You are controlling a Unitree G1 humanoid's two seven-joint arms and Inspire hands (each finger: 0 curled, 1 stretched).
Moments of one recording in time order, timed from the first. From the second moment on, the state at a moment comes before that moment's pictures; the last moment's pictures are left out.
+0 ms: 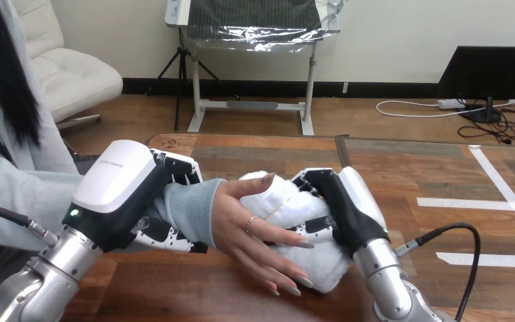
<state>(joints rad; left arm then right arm) -0.26 0.64 -0.21 0.52 0.68 -0.80 0.34 -0.58 -0.14 0.20 1.30 -0.46 -0.76 -0.34</state>
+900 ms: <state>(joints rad) -0.28 0.62 -0.22 0.57 0.68 -0.82 0.34 -0.41 -0.13 0.19 1.06 -0.34 -0.89 -0.12</state>
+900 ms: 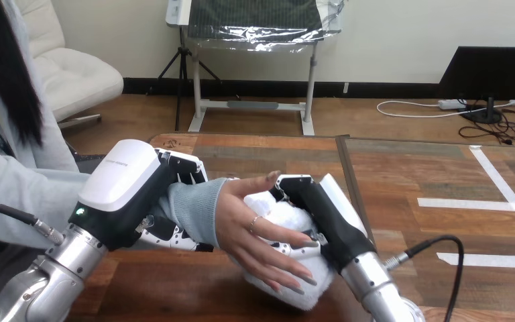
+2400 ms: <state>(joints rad) -0.28 0.62 -0.22 0.63 0.68 -0.83 0.34 -0.13 -0.23 0.18 0.62 -0.20 -0.80 0.10</state>
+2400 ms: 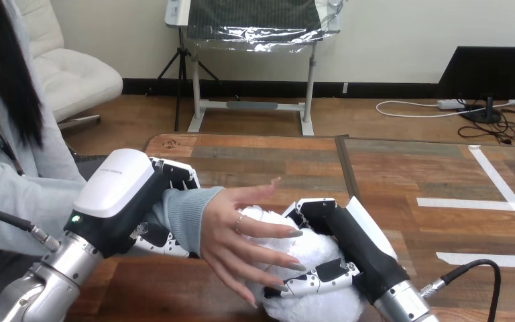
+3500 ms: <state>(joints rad) -0.30 0.62 -0.22 0.69 0.67 -0.90 0.34 -0.10 -0.25 0.17 0.46 -0.18 -0.74 0.14</state>
